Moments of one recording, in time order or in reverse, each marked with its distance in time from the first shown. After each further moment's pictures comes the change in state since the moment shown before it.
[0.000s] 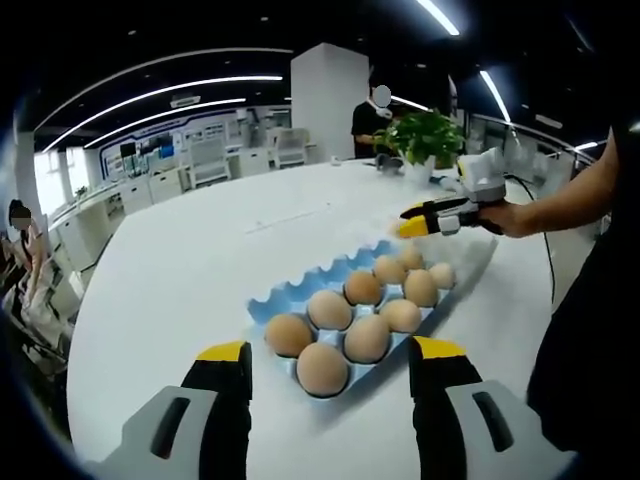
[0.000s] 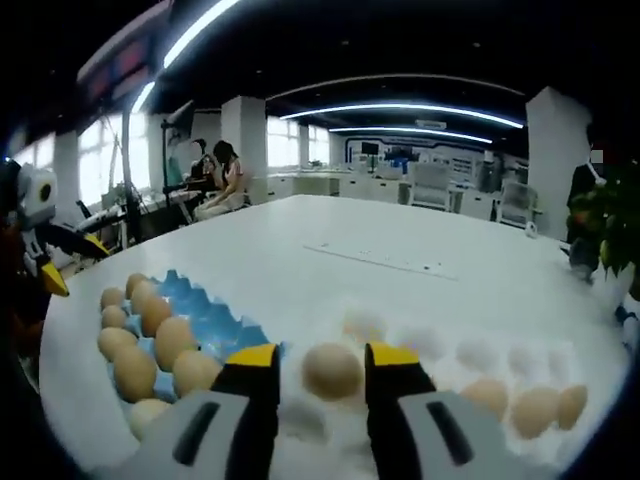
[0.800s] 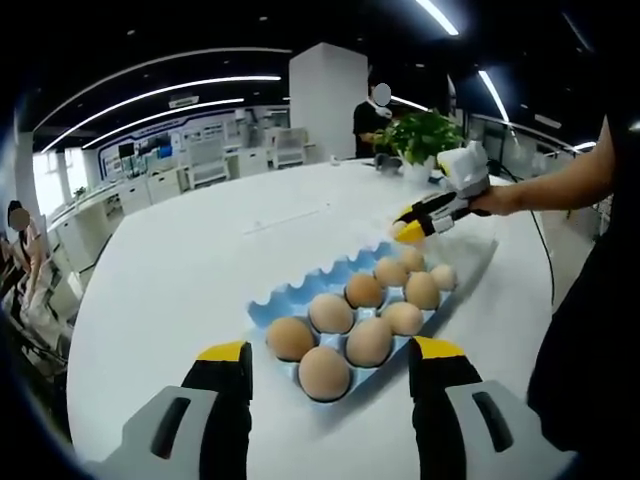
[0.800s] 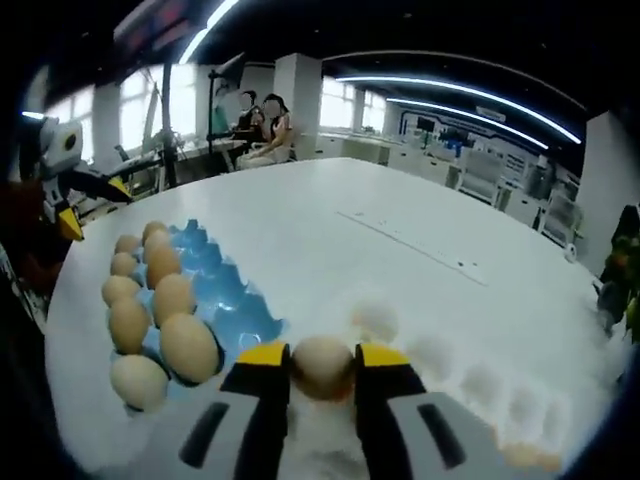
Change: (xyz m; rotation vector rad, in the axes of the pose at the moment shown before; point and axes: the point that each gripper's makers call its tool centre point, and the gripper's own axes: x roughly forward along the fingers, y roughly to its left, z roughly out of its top) left arm 0.001 0.002 0.003 0.000 -0.001 -0.006; right arm 0.011 0.001 -0.009 -0.175 0.158 0.176
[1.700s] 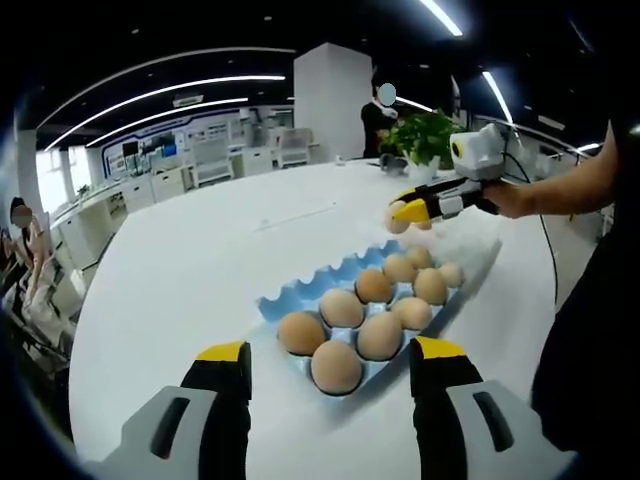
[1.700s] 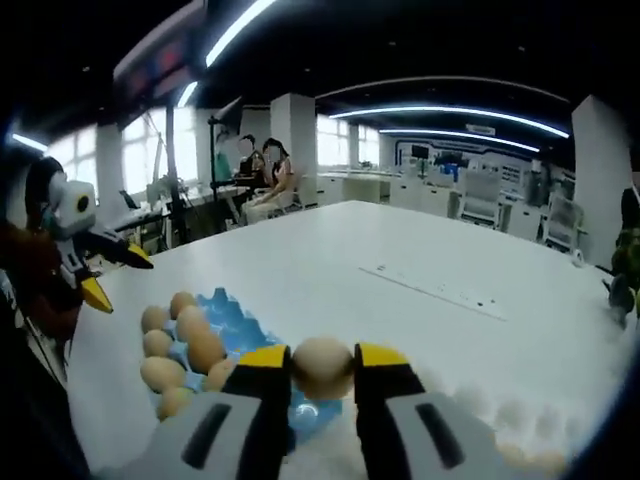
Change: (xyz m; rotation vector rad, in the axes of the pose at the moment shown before) left arm -0.002 0.012 -0.005 -0.007 0.000 0.013; right arm 0.001 0.043 0.068 0.074 -0.197 0.045
